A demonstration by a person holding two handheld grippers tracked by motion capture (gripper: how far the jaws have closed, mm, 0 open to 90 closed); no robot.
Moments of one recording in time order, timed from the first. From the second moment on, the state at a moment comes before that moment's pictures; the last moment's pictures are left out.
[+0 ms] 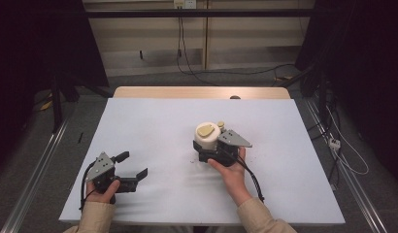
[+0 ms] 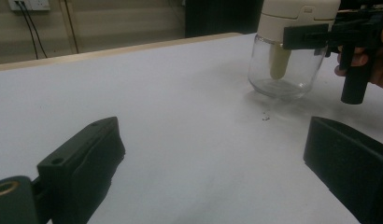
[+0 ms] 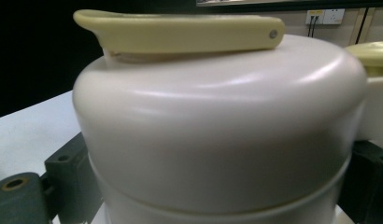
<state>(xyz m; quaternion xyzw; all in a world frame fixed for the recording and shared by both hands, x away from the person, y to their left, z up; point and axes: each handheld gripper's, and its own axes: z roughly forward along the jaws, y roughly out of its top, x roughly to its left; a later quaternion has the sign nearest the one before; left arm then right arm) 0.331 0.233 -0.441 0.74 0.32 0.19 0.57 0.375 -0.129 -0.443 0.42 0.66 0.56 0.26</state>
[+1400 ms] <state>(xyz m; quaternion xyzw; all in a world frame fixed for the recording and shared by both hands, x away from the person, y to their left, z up) 0.331 0.235 -0.443 0.73 0.33 0.19 0.57 0.397 -0.124 -0.442 0.42 0.66 0.56 0.26</state>
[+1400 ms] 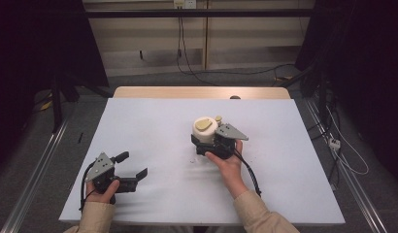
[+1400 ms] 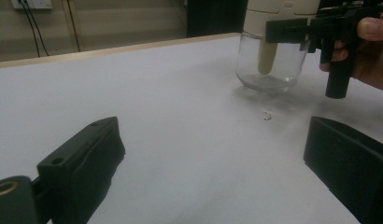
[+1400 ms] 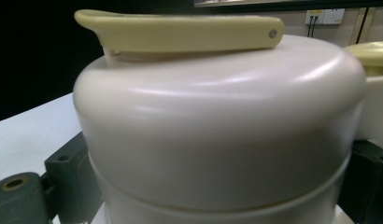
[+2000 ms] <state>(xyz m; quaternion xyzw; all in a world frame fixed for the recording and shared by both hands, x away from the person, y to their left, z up) 0.331 0.234 -0.443 0.73 0.33 0.19 0.57 0.406 -0.121 -0.444 0.42 0.66 0.56 0.27</state>
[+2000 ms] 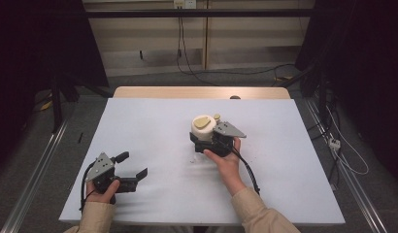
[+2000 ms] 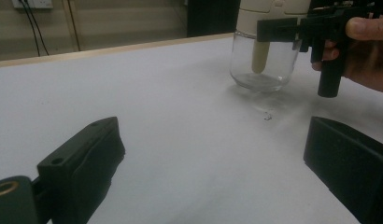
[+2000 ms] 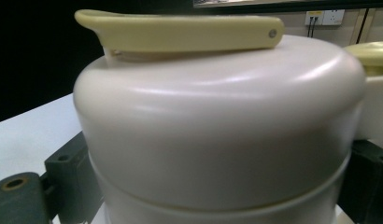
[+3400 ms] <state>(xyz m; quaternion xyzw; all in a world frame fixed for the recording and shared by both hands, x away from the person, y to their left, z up) 0.330 0.235 -0.443 0.73 0.33 0.19 0.57 0.422 -0.116 -0.451 0.42 0.67 0.56 0.26</state>
